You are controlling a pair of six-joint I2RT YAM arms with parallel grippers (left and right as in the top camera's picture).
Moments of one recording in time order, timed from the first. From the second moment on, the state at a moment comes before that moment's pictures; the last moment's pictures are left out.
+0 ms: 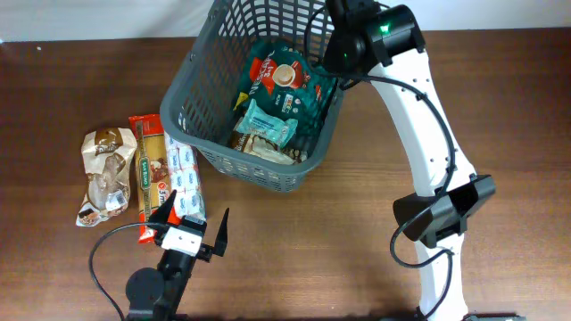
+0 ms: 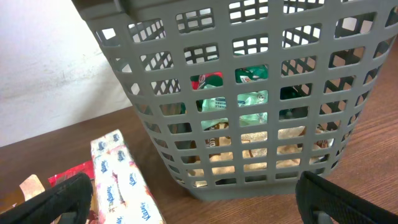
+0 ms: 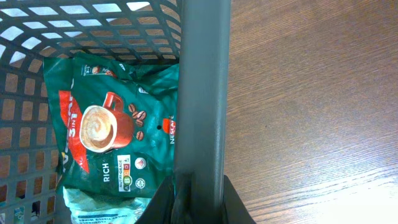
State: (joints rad) left arm -0.06 0.03 0.02 -0.06 0.23 0.20; right arm 0.39 2.25 2.61 -1.44 0.23 0.69
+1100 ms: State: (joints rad) left arm -0.06 0.03 0.02 -0.06 0.23 0.20; right arm 0.41 2.26 2.65 -1.53 0.32 0.83
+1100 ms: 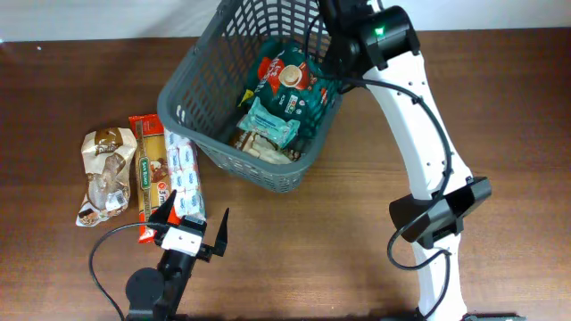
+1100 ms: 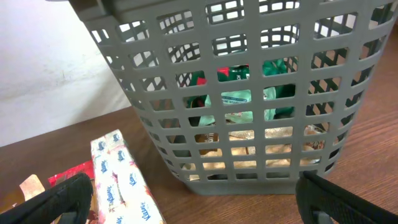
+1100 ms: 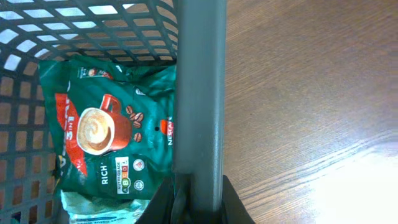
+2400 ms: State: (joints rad) left arm -0.06 0.03 0.02 -0.06 0.23 0.20; right arm 0.43 2.26 2.67 -1.69 0.42 1.48
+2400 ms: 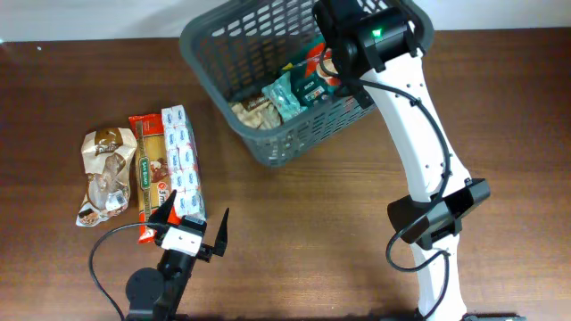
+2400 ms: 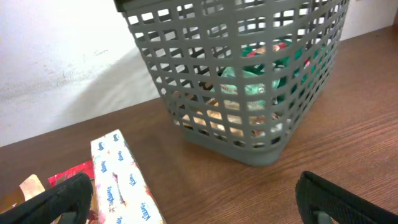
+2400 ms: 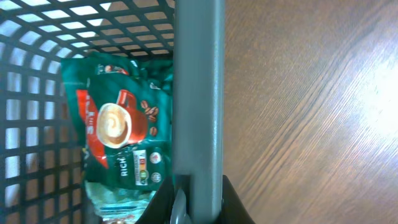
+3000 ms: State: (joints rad) left arm -0.06 0.03 0.02 -0.06 0.23 0.20; right arm 0.55 2.26 2.67 -1.69 0.48 1.81
